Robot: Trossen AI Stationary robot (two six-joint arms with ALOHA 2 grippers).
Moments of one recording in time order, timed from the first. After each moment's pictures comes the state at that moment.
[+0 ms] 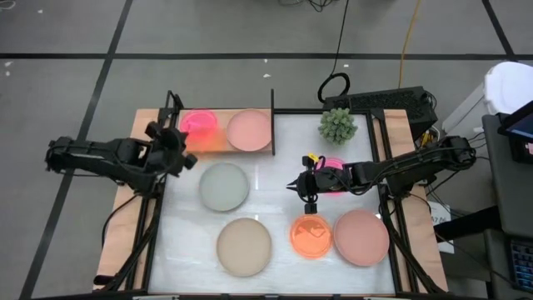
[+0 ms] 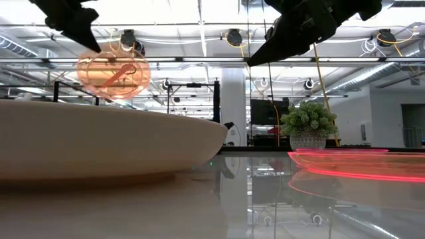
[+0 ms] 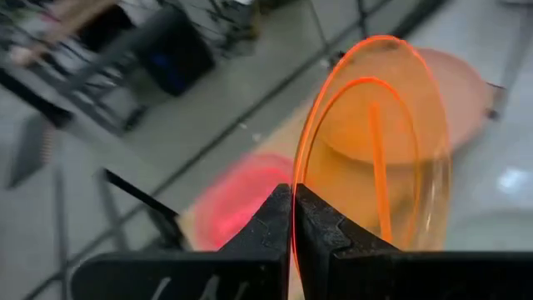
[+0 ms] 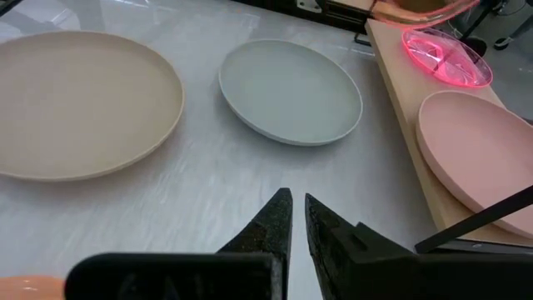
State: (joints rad) left arm -0.11 0.83 0.90 -1.10 -0.96 -0.54; right arm 0.15 1.33 0.76 0.01 0.21 -0.11
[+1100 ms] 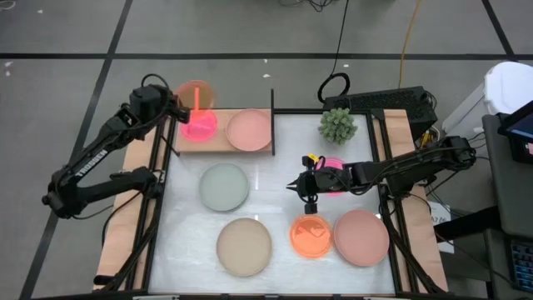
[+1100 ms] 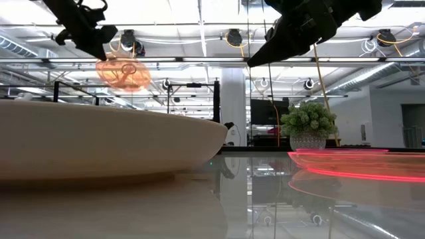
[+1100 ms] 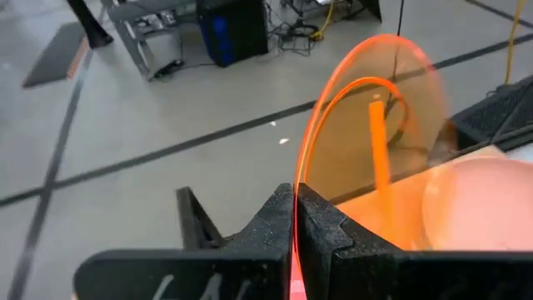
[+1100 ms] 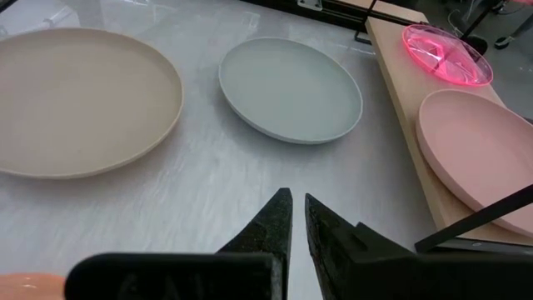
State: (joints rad) left arm 0.86 0.80 0.90 -0.60 -0.37 -0.08; right arm 0.15 1.33 0.76 0.01 0.21 -0.11
